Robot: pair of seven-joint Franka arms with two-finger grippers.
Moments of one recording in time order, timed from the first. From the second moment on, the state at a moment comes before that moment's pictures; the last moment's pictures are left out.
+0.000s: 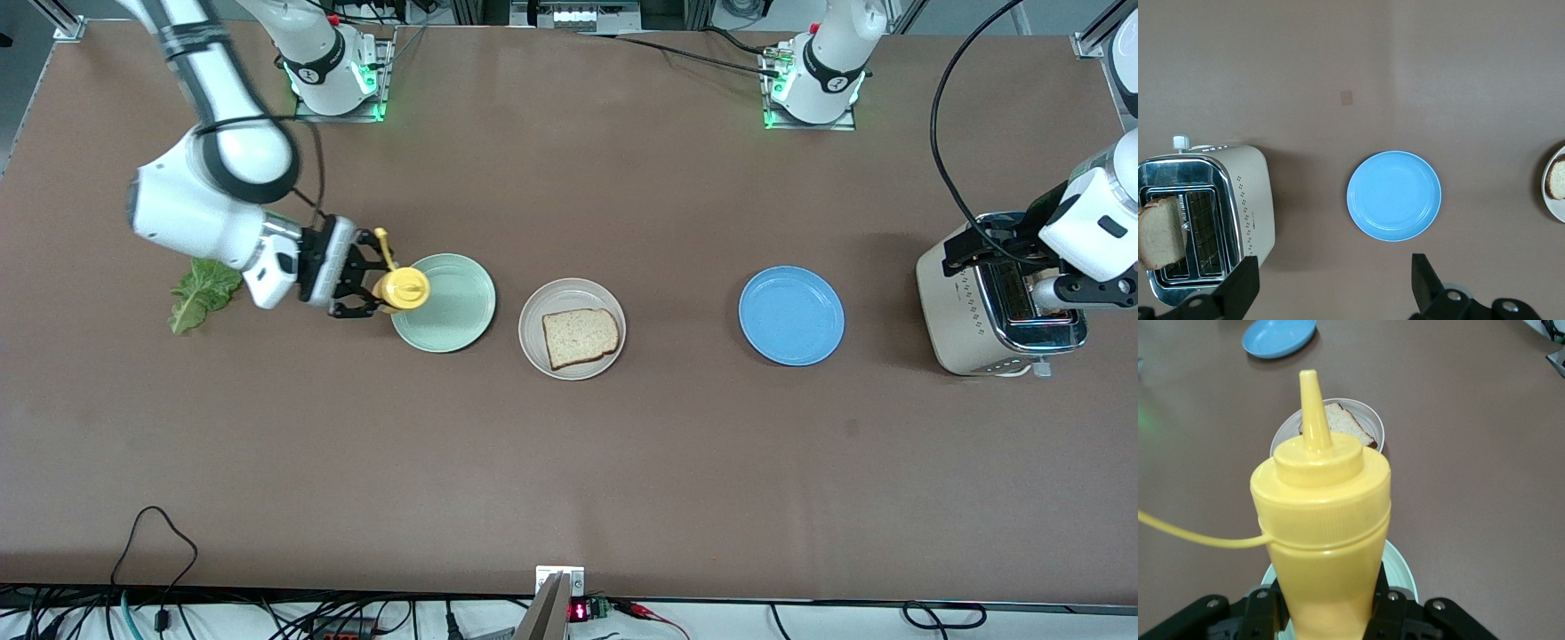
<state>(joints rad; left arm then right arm) -0.12 0.14 0.10 -1.50 -0.01 1.60 -0.03 -0.03 0.19 0.33 -2.14 0.82 2.38 -1.50</state>
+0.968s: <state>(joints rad) 0.01 0.13 -0.02 -1.51 -0.01 1.59 -0.03 0.34 0.40 0.34 -1.93 -0.11 2.44 -0.49</state>
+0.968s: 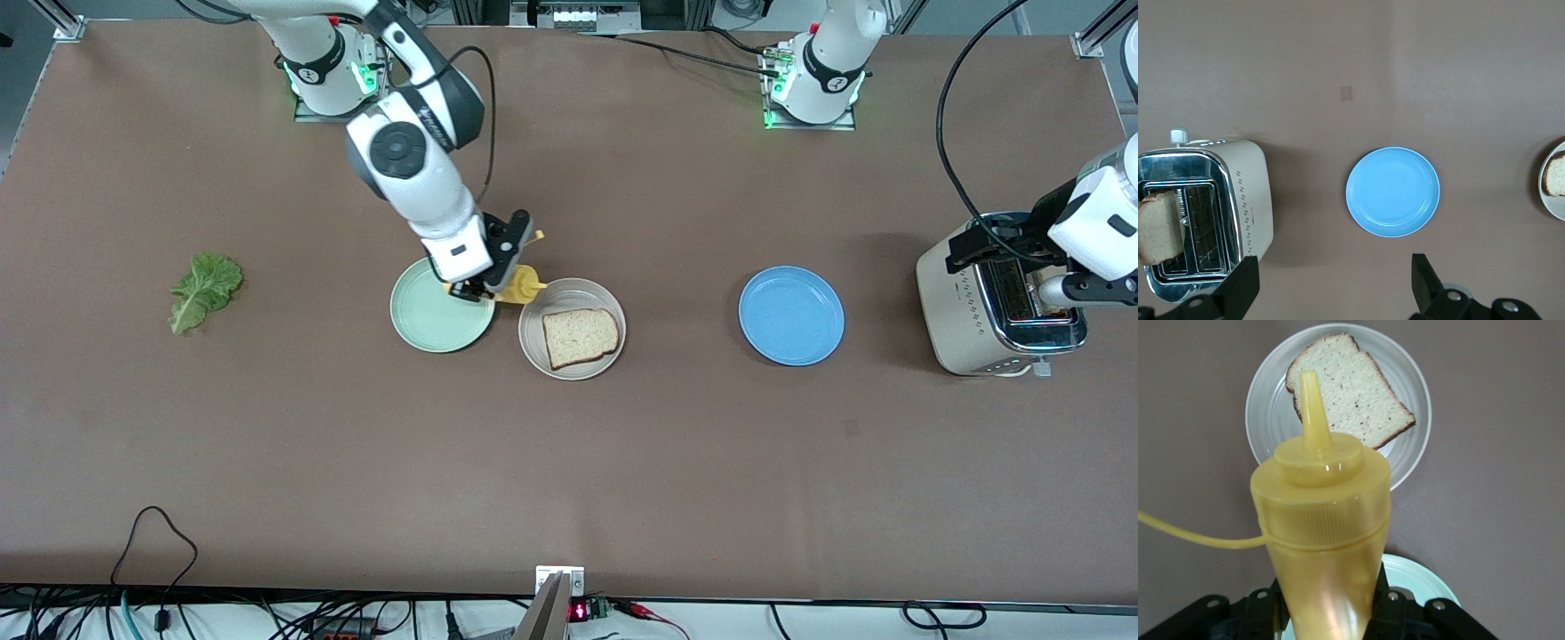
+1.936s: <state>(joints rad) 0.03 0.03 -0.03 -1.62 0.00 1.61 -0.03 0.39 0.50 0.24 -1.76 -0.24 2.31 -0.38</state>
